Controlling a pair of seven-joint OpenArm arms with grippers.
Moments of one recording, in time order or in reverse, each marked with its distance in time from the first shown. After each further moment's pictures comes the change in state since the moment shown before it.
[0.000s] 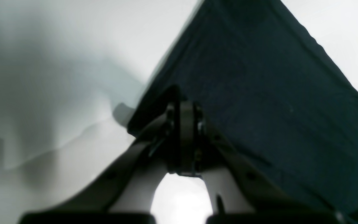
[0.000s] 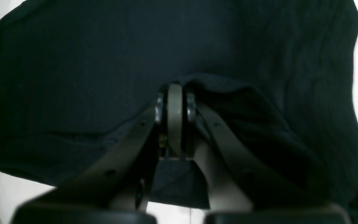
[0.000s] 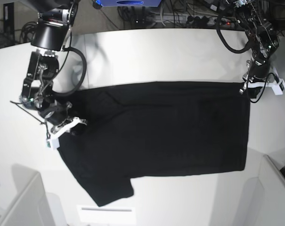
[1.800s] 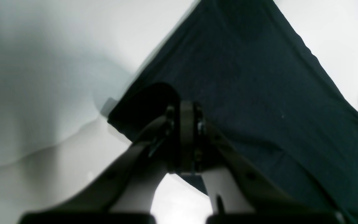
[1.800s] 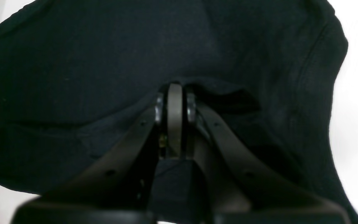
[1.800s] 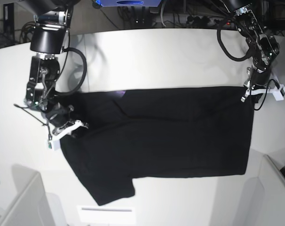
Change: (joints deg) left arm -4.6 0.0 -0.7 -3.9 0.1 0.0 -0.2; right arm 1.0 2.3 -4.4 -6.3 0.1 -2.6 9.1
